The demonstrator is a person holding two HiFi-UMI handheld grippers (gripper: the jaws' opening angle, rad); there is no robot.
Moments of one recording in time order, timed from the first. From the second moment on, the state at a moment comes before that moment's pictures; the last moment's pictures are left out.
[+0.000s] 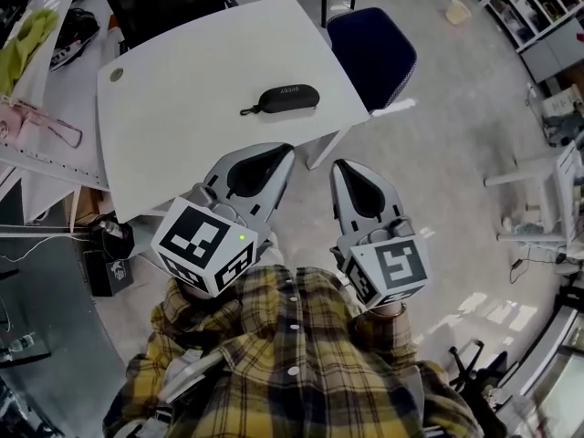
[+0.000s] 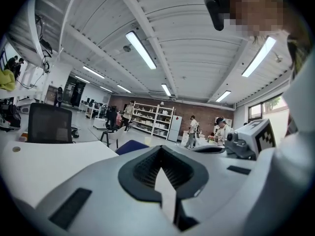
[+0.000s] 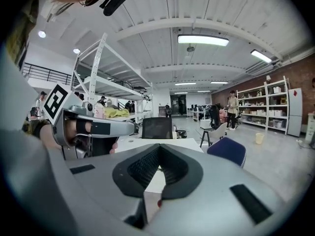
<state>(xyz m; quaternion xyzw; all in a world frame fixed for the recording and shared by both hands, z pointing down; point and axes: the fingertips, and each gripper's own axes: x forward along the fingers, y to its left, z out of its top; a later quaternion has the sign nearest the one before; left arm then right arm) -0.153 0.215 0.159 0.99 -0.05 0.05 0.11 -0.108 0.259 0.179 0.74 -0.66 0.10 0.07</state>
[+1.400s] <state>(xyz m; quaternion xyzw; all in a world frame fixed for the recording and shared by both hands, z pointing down) 0.059 0.000 0.171 0.96 -0.22 0.07 0.14 0.118 0.021 0.190 0.60 -0.78 0.14 0.10</state>
